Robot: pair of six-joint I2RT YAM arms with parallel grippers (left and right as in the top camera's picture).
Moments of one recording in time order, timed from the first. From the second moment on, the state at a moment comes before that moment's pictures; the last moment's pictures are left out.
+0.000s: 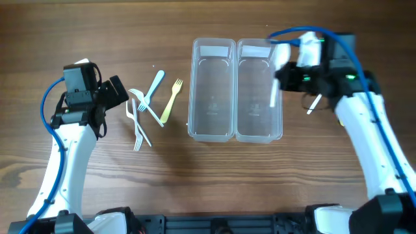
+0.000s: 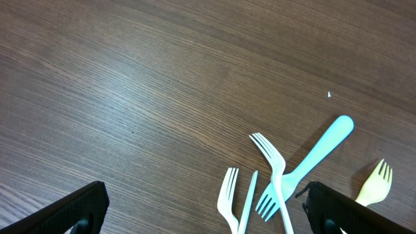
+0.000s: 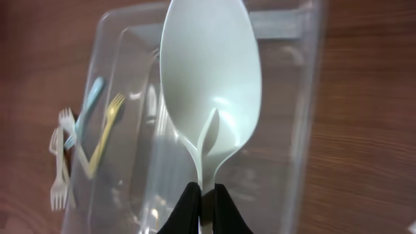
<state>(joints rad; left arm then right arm) 0.12 1.36 0.93 -0.49 -0.13 -0.29 0.11 1.51 1.24 -0.71 -0.37 0.20</state>
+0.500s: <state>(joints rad) 0.12 1.36 0.93 -0.49 -0.13 -0.29 0.18 1.57 1.31 -0.74 -0.12 0.22</state>
